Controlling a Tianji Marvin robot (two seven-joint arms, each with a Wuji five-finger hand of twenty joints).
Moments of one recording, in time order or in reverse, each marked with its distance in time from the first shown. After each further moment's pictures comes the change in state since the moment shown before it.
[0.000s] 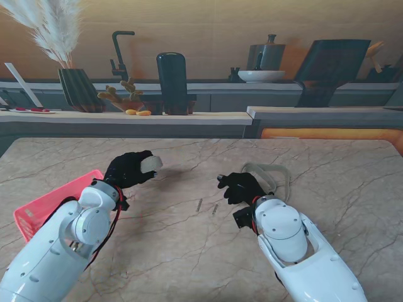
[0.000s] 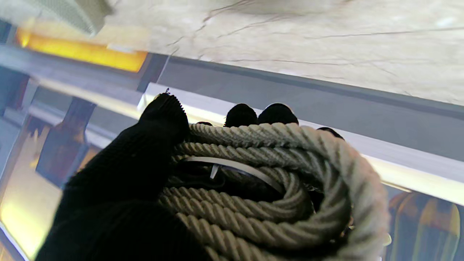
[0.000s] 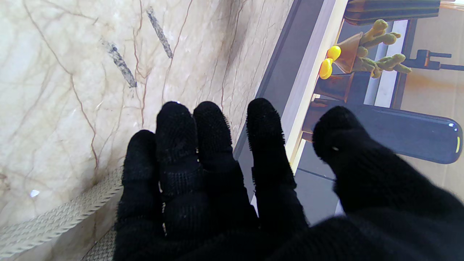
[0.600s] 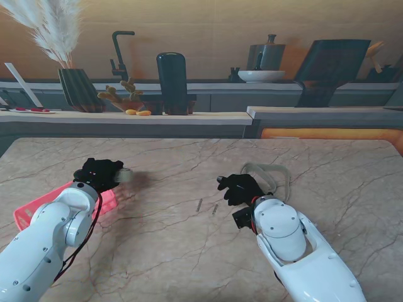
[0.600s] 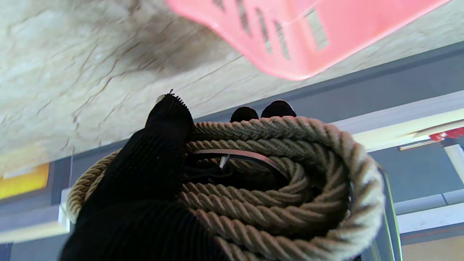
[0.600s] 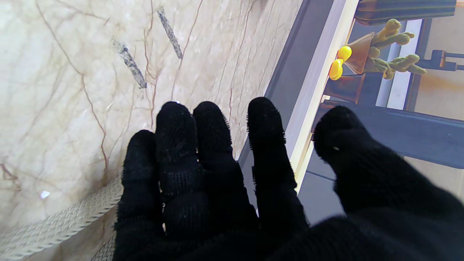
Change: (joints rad) left arm 0.029 0.080 -0.053 -0.010 0.464 0.128 -0.170; right arm 0.016 -0.002 -0.011 0.022 -0.001 0.022 0.001; left_hand 0.117 0.066 -0.181 0.000 -0.010 0.006 -0.058 -0.001 -0.060 0.024 -0.141 -0.066 -0.074 0.028 -0.101 0.022 -0.024 0.033 -0.021 0.046; right_hand 0.000 0.000 -0.011 0.000 0.011 -0.008 0.000 0.000 0.000 0.002 0.000 0.000 0.000 0.002 0.000 0.000 -0.001 0.000 -0.001 0.000
